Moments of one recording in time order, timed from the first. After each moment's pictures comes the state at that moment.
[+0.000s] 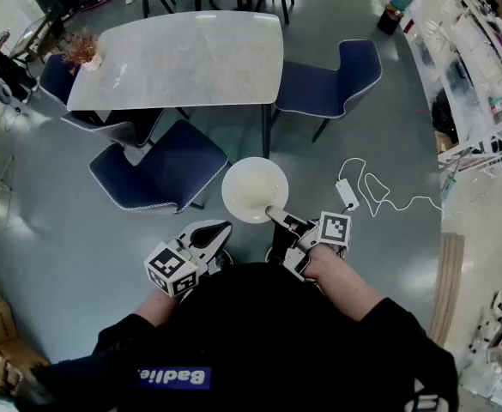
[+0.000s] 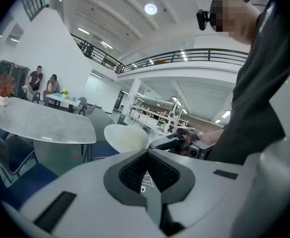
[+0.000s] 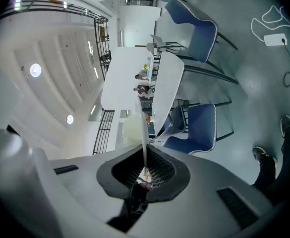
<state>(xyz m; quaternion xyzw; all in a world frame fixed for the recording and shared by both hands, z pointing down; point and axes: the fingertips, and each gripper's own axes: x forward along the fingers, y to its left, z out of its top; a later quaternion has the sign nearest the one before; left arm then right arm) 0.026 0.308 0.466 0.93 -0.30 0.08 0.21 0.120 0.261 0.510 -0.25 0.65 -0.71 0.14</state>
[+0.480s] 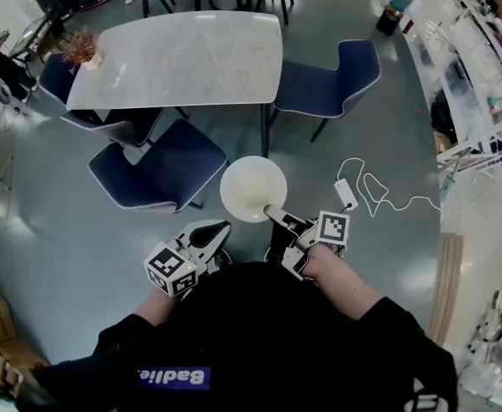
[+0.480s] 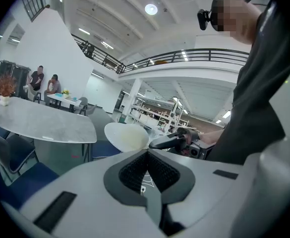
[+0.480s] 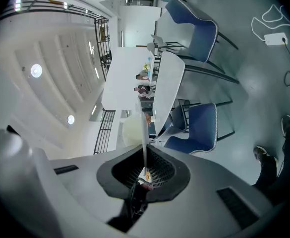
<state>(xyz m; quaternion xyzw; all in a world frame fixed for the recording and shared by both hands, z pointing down) 0.026 0.309 0.469 0.93 -0.30 0.08 0.21 0.120 0.262 0.508 -0.24 0.65 -0.71 0.14</state>
